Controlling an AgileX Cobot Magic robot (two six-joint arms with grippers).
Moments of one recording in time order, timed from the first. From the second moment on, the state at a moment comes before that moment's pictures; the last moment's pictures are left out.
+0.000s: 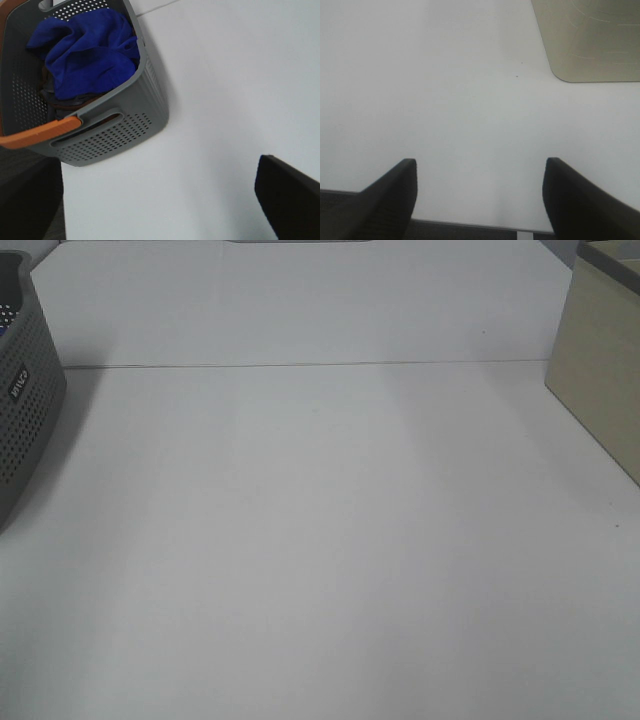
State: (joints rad) left arm 0.04 0.54 -0.92 -0.04 1.12 0.37; right arm 0.05 0.00 -0.46 0.04 1.12 -0.04
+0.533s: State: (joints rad) left arm 0.04 1.01 -1.18 -0.01 1.12 0.74; right arm 0.05 0.00 -0.46 0.04 1.12 -0.04
